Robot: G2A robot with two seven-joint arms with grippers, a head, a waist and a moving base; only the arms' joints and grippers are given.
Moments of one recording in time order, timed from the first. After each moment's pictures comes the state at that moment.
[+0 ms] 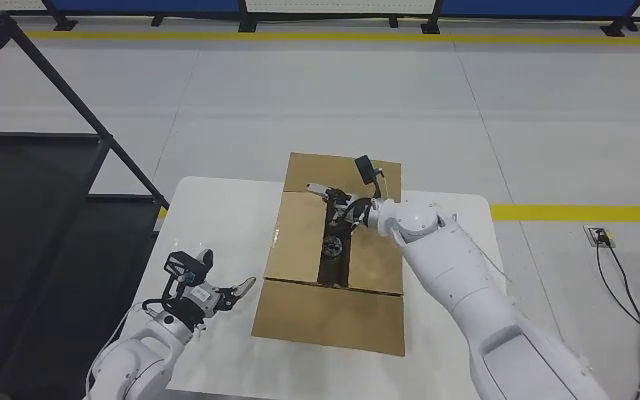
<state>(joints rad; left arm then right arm) 1.39 -1.09 -1.51 -1.77 1.18 -0.38 -0.14 -0.18 -1.60 0.84 -0.33 0.27 -0.25 0.76</state>
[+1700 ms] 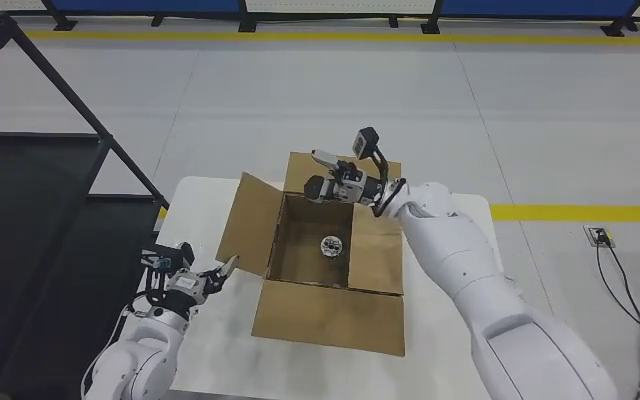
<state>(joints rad) 1.40 -1.12 -1.54 -1.81 1.07 -0.12 -0.19 -0.11 -1.60 1.06 -0.25 0.63 -0.47 1.17</state>
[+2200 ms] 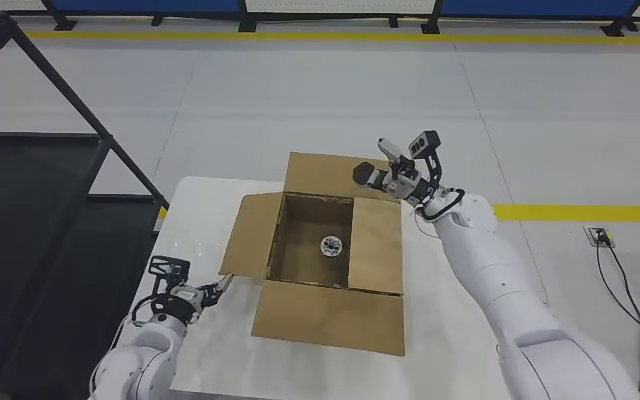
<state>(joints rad) 1.38 -1.12 -1.52 -1.69 1.15 -0.10 -0.28 -0.22 -1.48 1.21 -0.34 0.69 -0.54 1.17</state>
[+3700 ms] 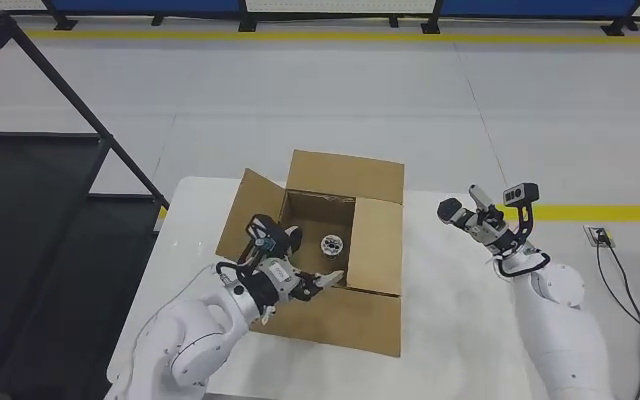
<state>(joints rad) 1.11 -1.15 -1.22 -1.97 0.88 -0.30 -0.52 -0.76 -1.24 1.60 -0.95 0.47 -0.47 1.03</state>
